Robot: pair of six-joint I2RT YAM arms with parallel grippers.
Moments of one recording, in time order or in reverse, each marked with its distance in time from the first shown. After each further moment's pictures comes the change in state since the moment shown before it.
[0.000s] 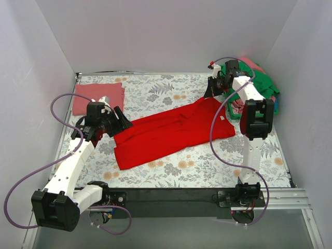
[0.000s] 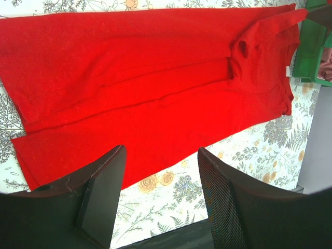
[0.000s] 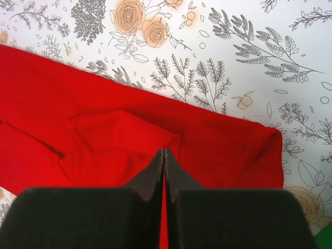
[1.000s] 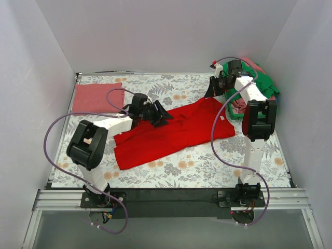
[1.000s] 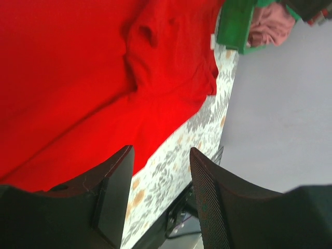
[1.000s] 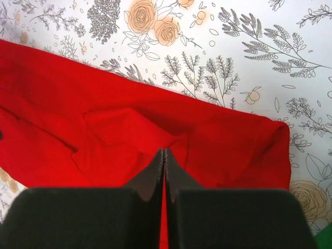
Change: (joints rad) left arm -0.282 0.672 0.119 0.657 0.263 -0.375; right arm -0.017 -0.039 -0.038 0.007 -0.048 0.015
